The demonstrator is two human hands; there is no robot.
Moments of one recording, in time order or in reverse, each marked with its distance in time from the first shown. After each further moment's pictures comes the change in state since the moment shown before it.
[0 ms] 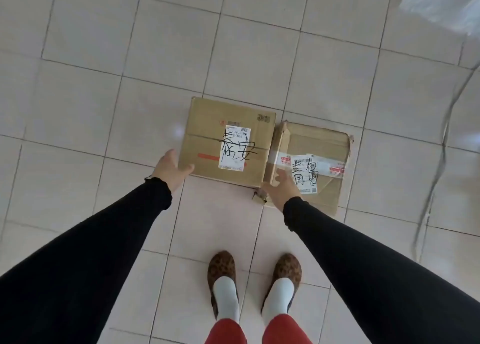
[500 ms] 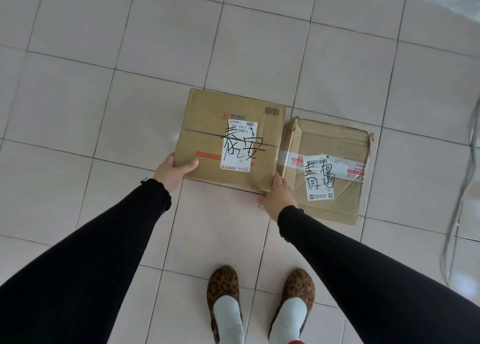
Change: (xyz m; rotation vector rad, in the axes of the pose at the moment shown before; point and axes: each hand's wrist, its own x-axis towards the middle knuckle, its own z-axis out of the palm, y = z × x) left_hand 0.064 -0.051 0.030 -0.359 -0.039 -0.025; right_hand 0.049 0.025 0.059 -0.153 -0.007 -0.073
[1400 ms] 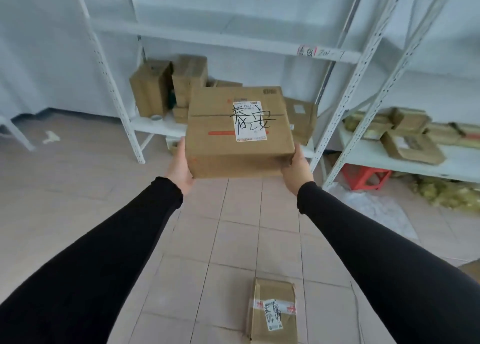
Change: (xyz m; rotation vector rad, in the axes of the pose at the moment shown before) left_hand -0.576 0.531 -0.228 -0.620 -0.197 0.633; right_hand -0.534 -0.377 -0.508 0.326 0.701 -0.657
